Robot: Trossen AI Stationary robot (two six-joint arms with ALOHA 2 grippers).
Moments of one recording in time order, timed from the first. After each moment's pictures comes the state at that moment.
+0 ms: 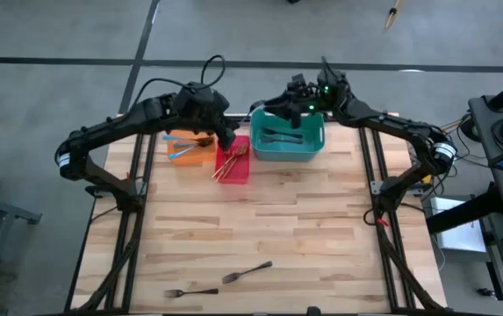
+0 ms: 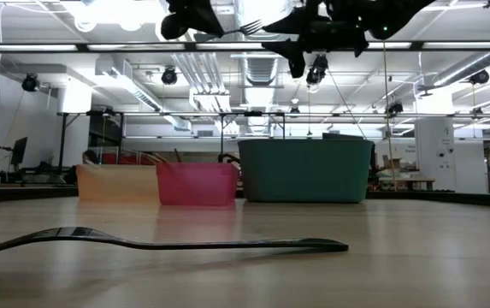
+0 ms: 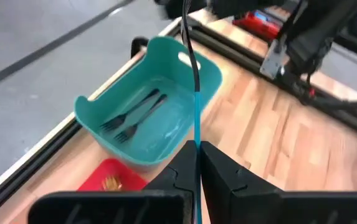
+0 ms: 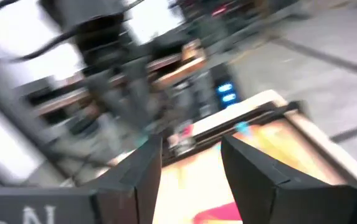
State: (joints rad) left arm 0.34 1.44 1.58 -0.76 -0.03 -0.27; right arm -0.65 1.51 1.21 0.26 -0.70 0.41
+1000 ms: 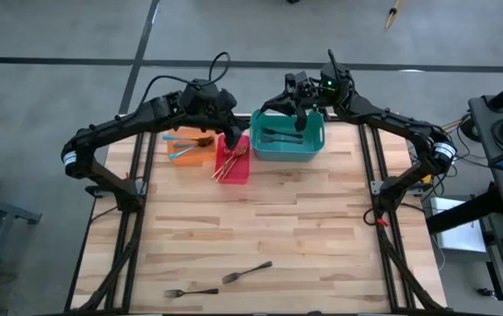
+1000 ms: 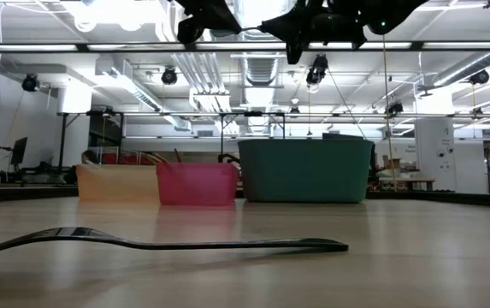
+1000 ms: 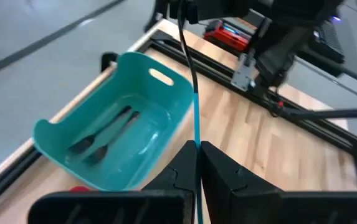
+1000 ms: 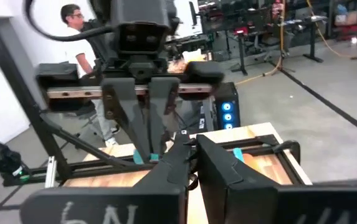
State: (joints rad) left arm 0.38 1.49 1.58 -0.63 0.10 -0.26; right arm -0.66 1.51 1.27 0.27 -0.82 0.18
